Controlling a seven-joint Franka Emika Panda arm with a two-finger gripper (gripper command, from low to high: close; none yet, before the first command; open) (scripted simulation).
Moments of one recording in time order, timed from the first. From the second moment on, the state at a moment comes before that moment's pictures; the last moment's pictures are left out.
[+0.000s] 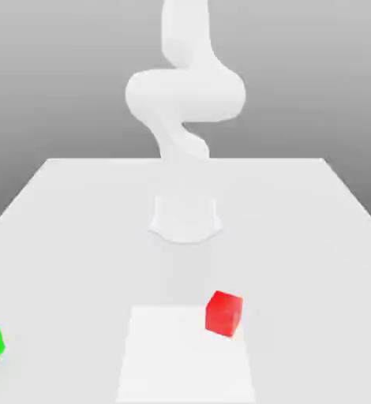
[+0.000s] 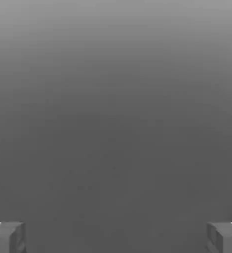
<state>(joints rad) 0.00 -0.73 0.02 -2.36 0.02 2.35 0.85</state>
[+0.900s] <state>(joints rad) 0.06 0.20 0.09 -2.83 -0.15 3.03 1.53</state>
